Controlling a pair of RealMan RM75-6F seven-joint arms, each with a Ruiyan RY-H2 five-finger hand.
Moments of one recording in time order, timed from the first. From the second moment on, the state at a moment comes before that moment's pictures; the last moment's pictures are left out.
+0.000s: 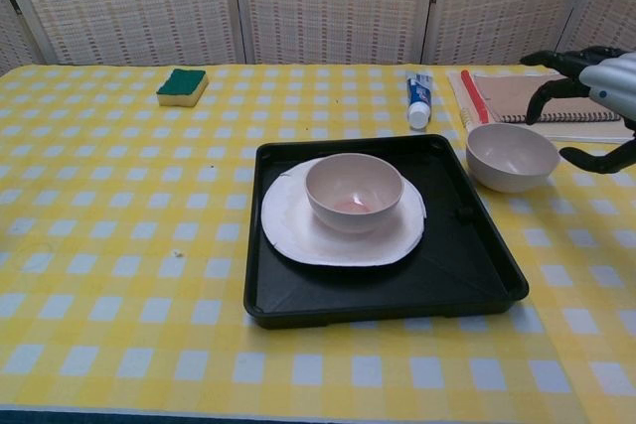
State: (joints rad) left arm -0.10 -1.28 0.00 -1.57 1.52 1.47 0.22; right arm 0.49 -1.39 0.09 -1.43 -1.41 1.17 -0.34
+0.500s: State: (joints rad) left arm -0.11 -1.29 -0.01 -1.57 1.49 1.44 0.24; right arm 0.52 -1.50 0.11 -1.16 -1.35 1.06 -0.19
